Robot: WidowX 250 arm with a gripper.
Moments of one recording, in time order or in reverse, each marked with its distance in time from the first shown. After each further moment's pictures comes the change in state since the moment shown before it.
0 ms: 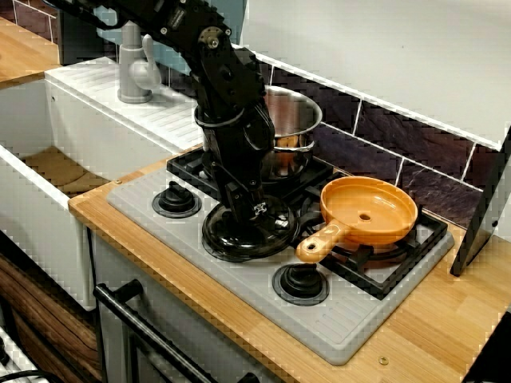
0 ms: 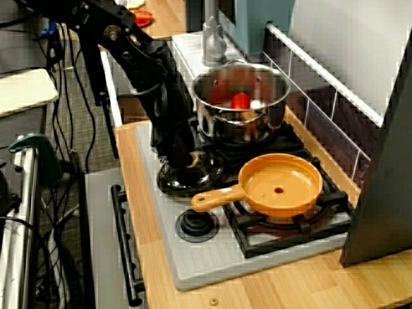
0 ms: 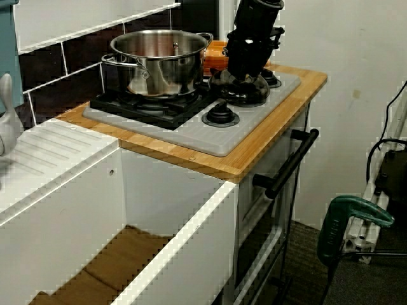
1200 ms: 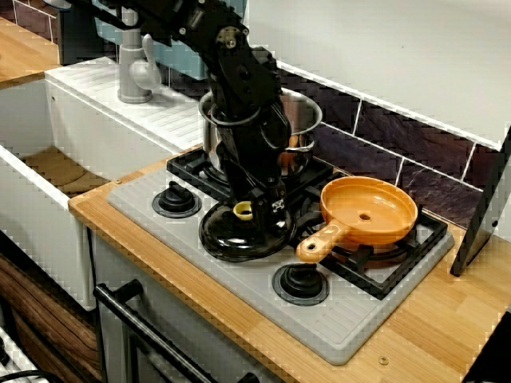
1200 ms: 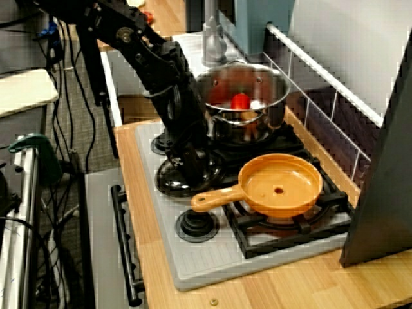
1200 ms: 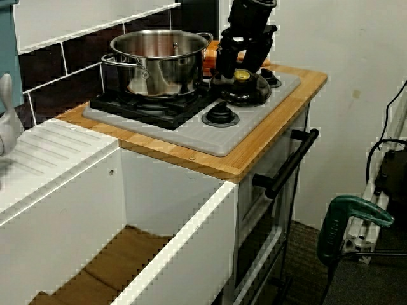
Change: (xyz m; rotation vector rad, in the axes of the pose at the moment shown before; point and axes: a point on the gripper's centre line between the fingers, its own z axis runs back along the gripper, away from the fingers) arm 0.016 -0.002 -0.005 0.003 -0.019 0.020
